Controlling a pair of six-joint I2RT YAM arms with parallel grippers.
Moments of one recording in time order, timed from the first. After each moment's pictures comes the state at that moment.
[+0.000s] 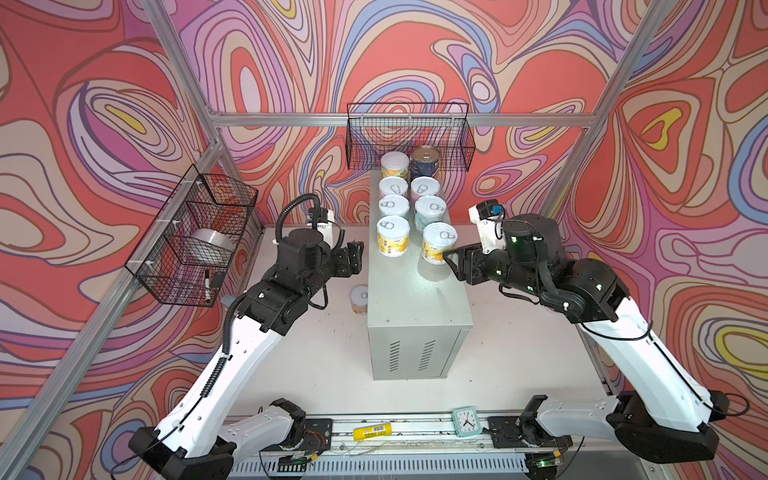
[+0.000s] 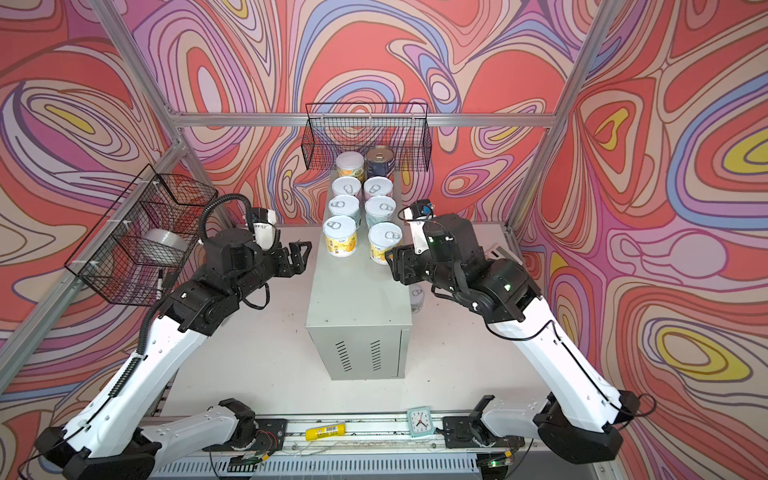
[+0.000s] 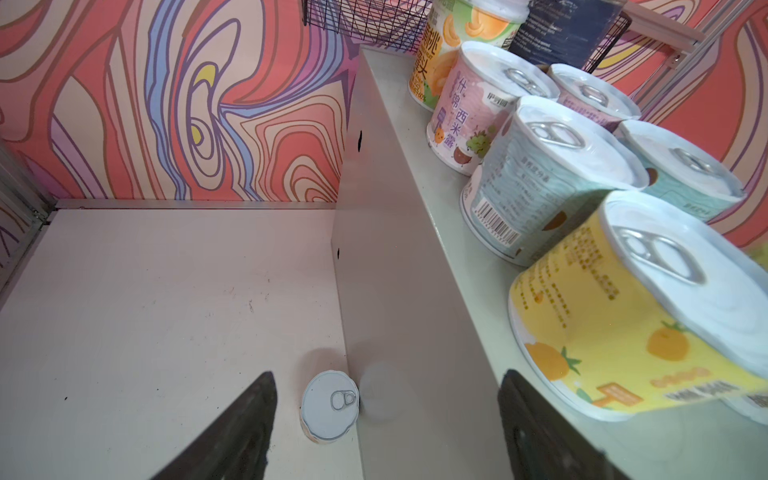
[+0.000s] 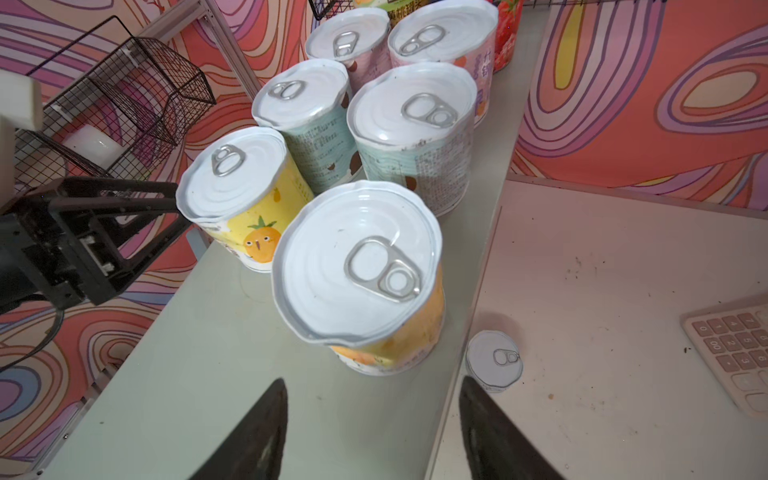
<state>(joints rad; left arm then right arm) -0.48 1.13 1.35 -0.59 -0.12 -0.34 0.73 1.27 1.76 -0.99 0.12 0.35</state>
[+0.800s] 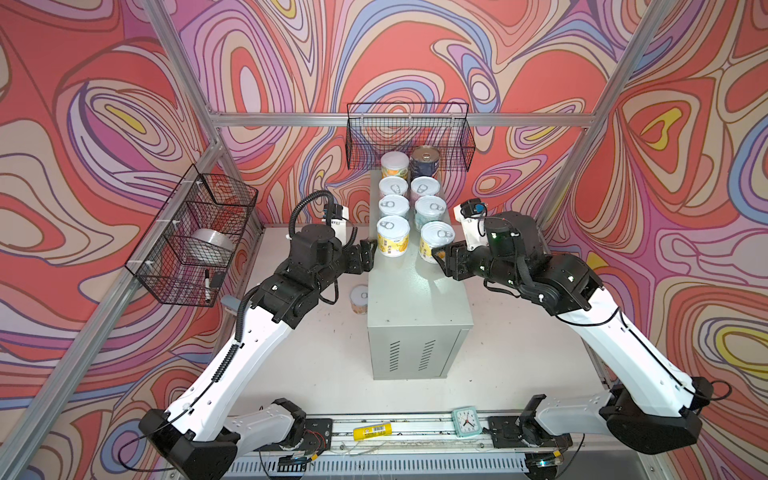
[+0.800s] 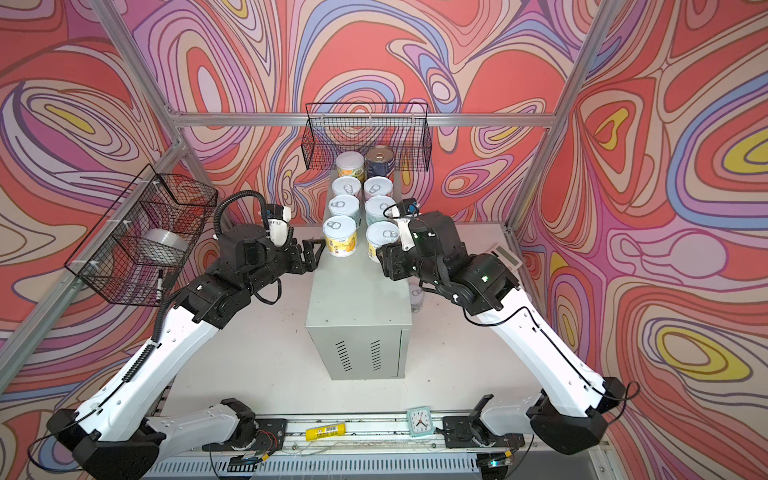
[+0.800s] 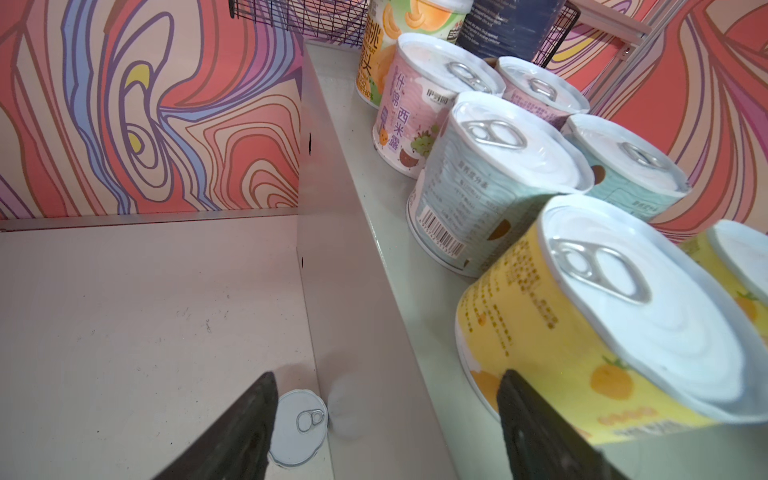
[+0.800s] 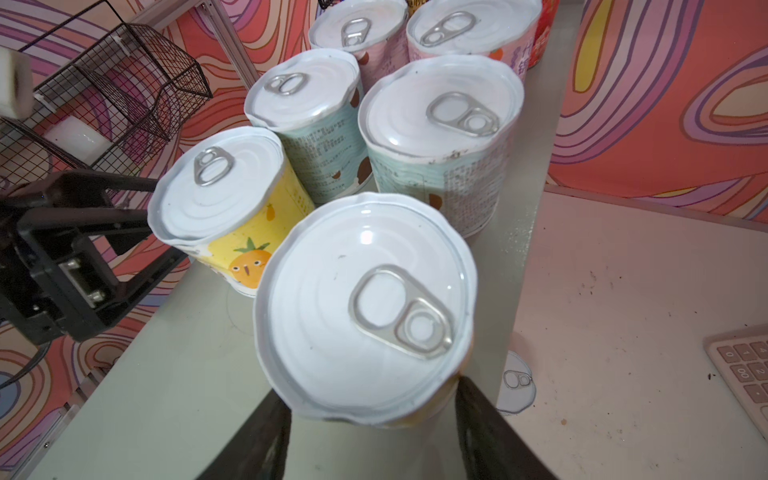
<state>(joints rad) -0.52 1.18 1.36 -0.53 -0.07 -0.34 0.73 1.33 1.73 -0.91 0.11 0.32</state>
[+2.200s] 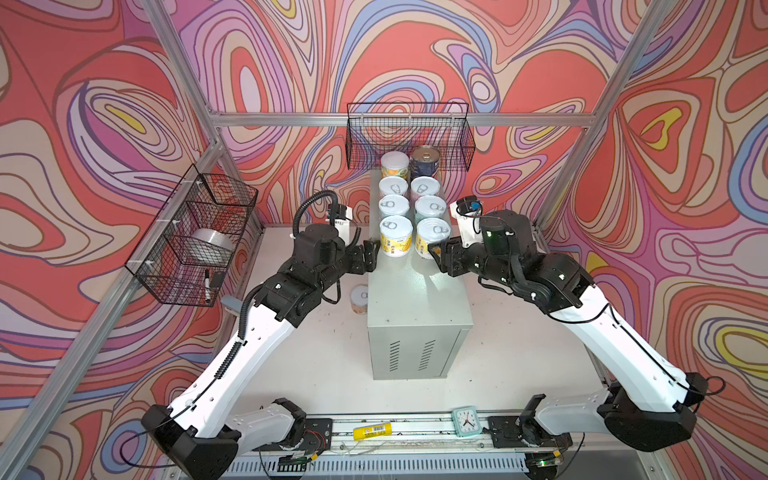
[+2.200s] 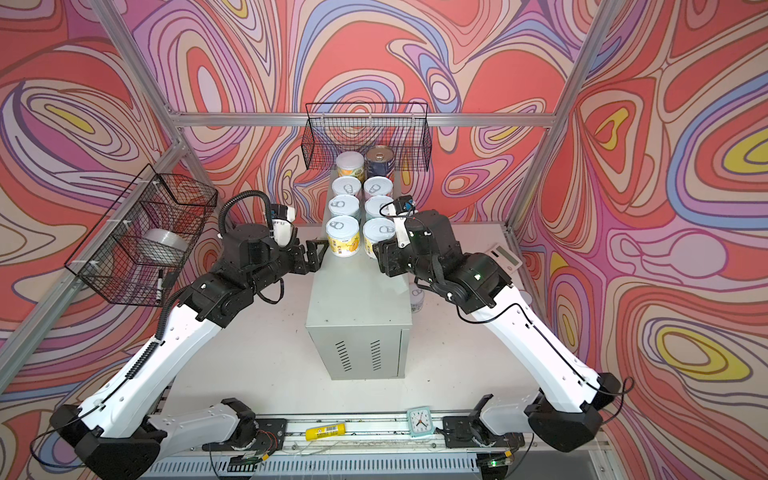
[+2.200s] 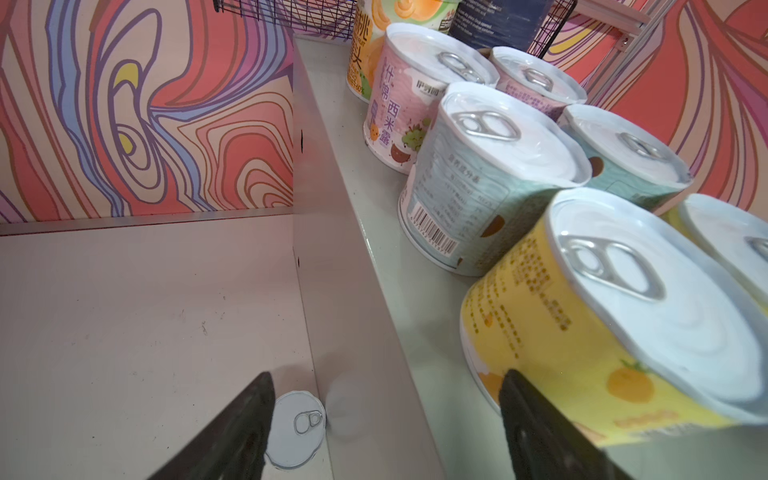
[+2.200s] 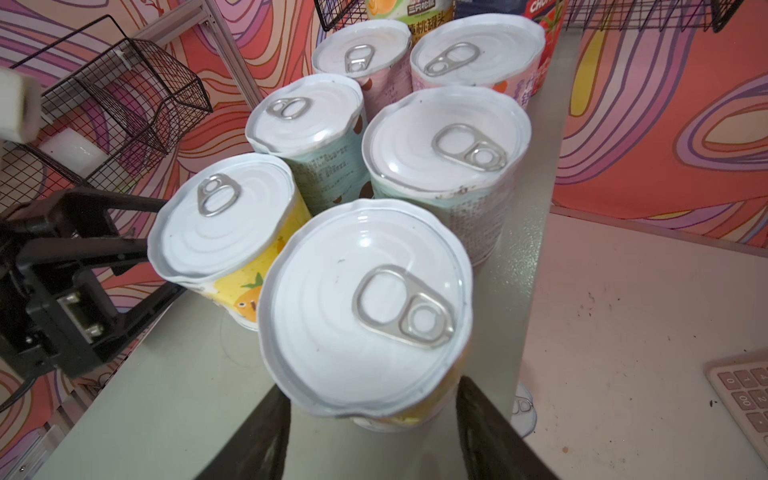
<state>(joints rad) -0.53 1.19 1.36 -0.53 -0.09 -0.32 0.73 1.34 1.72 -0.84 0.13 0.30</state>
